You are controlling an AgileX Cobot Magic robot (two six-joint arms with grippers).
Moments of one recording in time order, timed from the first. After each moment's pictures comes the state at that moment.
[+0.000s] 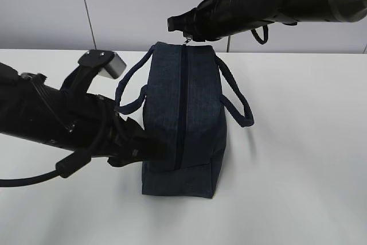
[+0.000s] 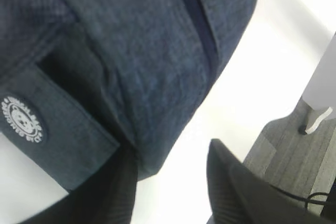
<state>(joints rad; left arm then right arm) -0.55 1.57 -0.78 -1.34 0.53 1.24 0.40 2.01 -1.57 0.34 0.23 -0.17</state>
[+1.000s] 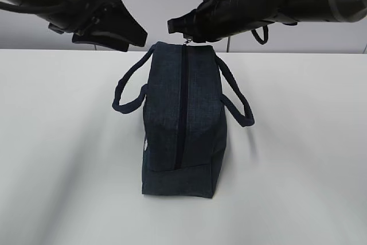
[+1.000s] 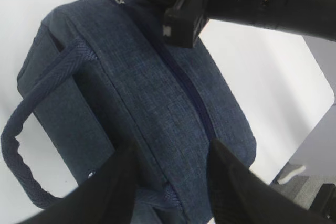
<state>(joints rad) -0.35 1.67 -1.37 -0.82 0.88 0.46 0.40 2.01 -1.57 0.34 0.24 -0.19</state>
